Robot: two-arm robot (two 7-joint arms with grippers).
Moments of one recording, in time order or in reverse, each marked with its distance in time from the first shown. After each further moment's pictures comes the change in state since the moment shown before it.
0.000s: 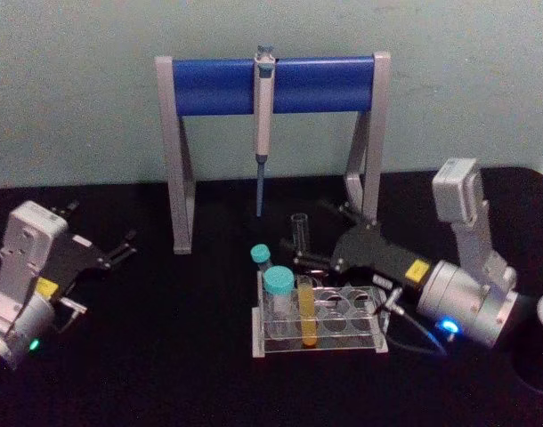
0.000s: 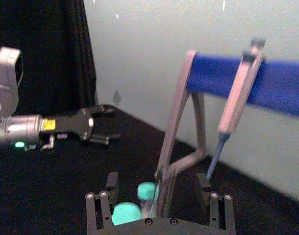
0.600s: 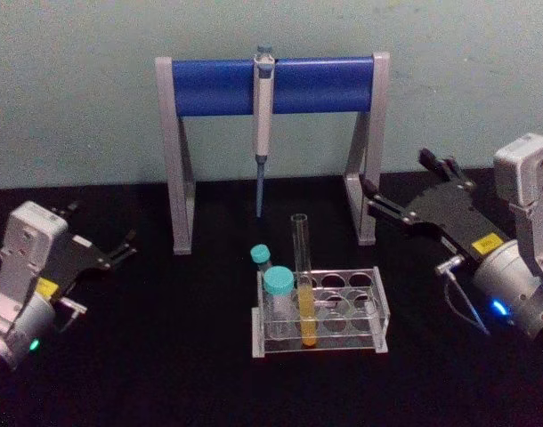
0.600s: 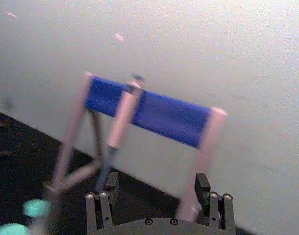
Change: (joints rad) left arm 0.000 0.000 0.000 0.000 0.000 0.000 0.000; right arm -0.153 0.003 0.164 -0.208 -0.220 0.029 -0.387
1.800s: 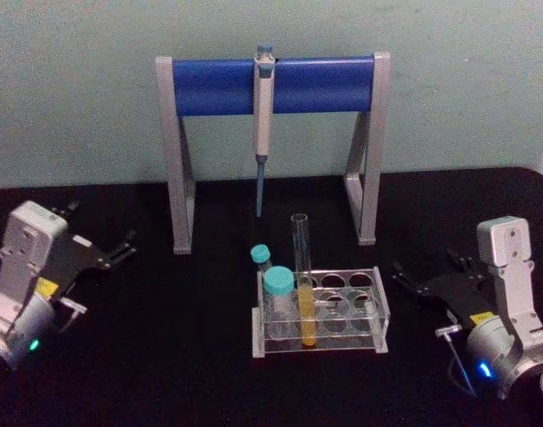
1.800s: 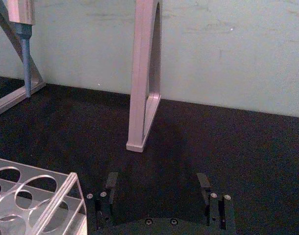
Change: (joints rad) left arm 0.000 0.000 0.000 0.000 0.000 0.000 0.000; right arm -0.060 -0.177 0.086 0.250 -0.060 0.090 -0.097
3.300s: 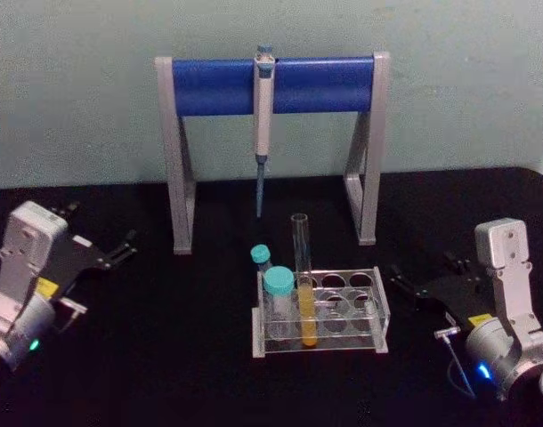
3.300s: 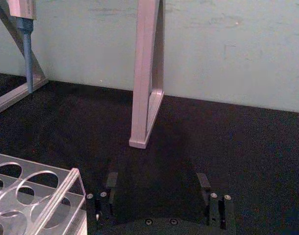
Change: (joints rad) left arm 0.000 0.000 0.000 0.000 0.000 0.000 0.000; right arm 0.003 -0.007 0.005 0.013 -0.002 0.004 0.018
